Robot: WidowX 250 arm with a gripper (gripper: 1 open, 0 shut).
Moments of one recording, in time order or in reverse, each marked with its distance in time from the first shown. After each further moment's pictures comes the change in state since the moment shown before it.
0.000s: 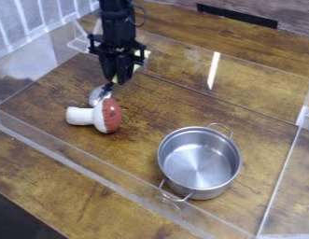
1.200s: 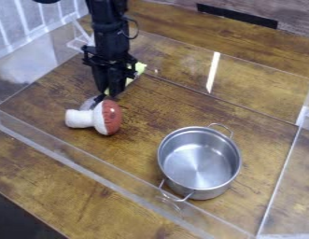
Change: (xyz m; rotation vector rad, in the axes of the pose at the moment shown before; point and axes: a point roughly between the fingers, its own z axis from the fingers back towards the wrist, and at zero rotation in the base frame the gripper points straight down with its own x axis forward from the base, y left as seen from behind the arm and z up) arm -0.021 0.001 -0.006 -0.014 0.020 -0.091
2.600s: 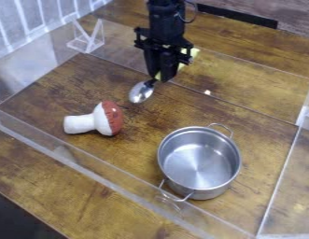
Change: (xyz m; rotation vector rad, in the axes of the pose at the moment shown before) arm 0.049 -0.068 0.017 0.022 -0.037 -0.077
